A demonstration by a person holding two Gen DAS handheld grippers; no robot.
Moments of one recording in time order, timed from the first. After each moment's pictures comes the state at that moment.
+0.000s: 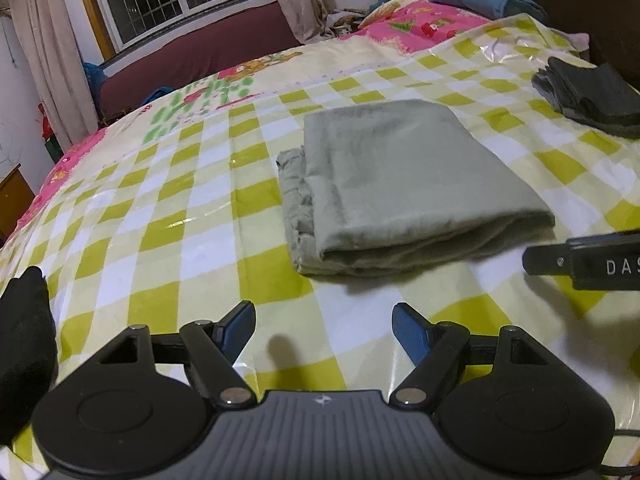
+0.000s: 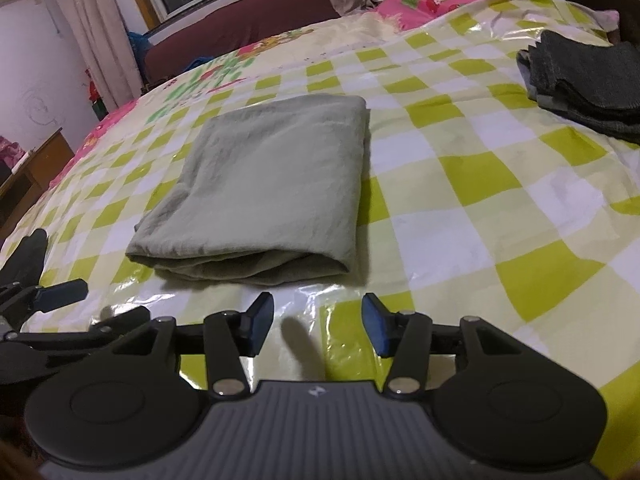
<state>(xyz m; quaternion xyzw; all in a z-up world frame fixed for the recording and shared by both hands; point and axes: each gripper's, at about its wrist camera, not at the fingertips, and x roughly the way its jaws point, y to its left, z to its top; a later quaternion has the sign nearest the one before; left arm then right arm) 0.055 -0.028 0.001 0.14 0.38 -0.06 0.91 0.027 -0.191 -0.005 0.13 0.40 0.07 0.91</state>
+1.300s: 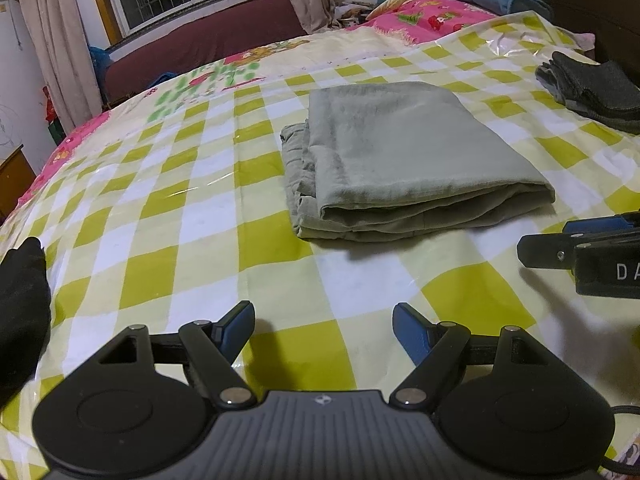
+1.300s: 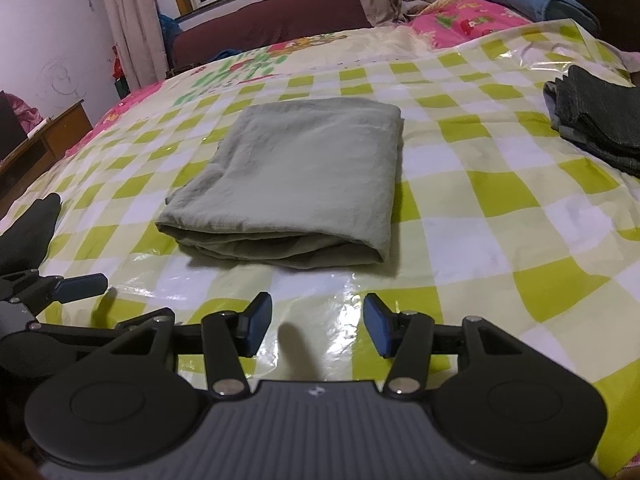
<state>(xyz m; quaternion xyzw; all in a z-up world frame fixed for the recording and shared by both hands) 0.043 -0.020 -0.010 0.12 0.39 -0.05 0.91 0.013 -0.172 0.000 0.08 0.38 0.09 0.91</state>
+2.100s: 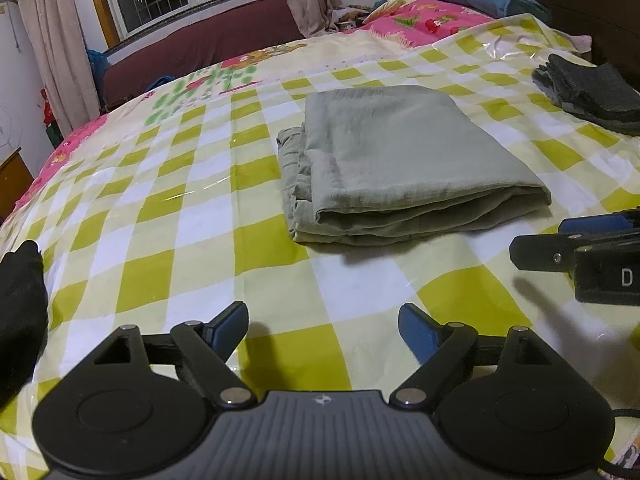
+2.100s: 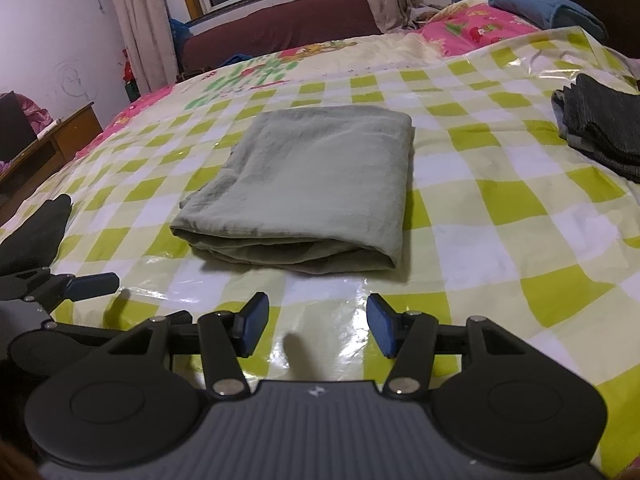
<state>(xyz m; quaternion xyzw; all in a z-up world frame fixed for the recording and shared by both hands) 0.042 -0.022 -0.011 0.12 0.38 -0.05 0.92 0.009 -0.168 0.005 0.08 0.37 0.11 0.92</state>
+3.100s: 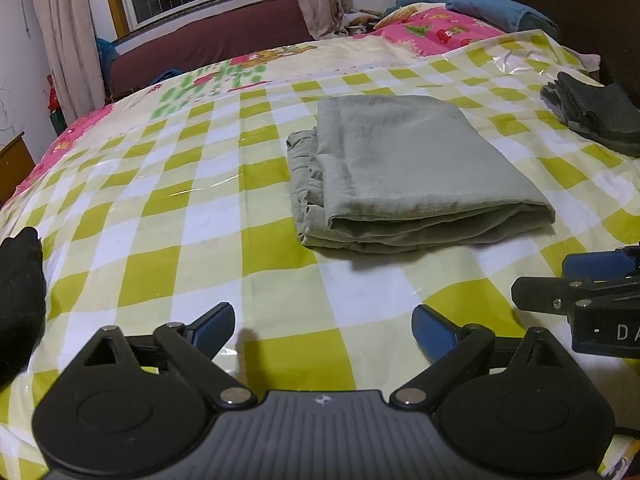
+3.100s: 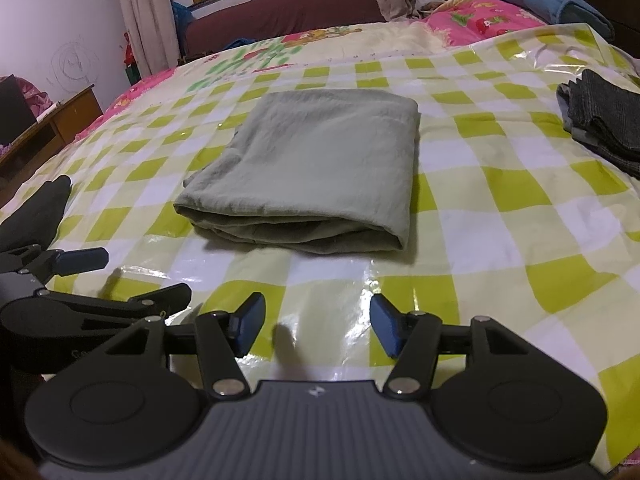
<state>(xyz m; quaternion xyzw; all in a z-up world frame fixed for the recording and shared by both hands) 0.044 -0.015 -0.007 0.09 0.38 -0.05 0.92 0.008 -0.162 0.000 0.06 0.39 0.11 0.91</state>
